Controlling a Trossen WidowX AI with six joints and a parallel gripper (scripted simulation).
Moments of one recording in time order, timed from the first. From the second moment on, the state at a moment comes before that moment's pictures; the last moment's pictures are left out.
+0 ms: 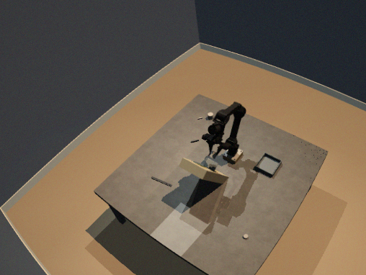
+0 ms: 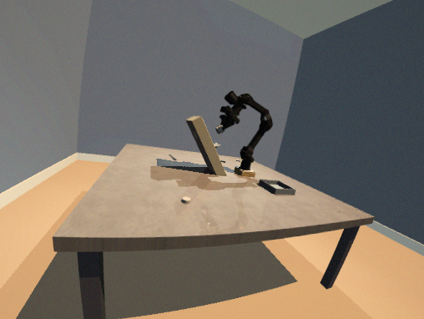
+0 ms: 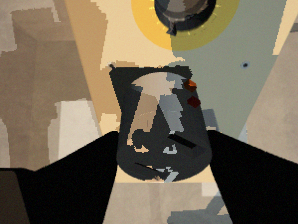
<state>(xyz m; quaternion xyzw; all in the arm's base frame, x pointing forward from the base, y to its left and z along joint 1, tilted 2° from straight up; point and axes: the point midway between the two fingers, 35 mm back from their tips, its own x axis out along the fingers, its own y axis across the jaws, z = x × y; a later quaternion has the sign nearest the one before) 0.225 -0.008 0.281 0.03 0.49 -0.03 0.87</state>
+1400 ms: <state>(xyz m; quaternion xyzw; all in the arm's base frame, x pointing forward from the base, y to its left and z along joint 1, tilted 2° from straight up) 0.207 0.125 0.274 -0.09 0.48 0.18 0.85</state>
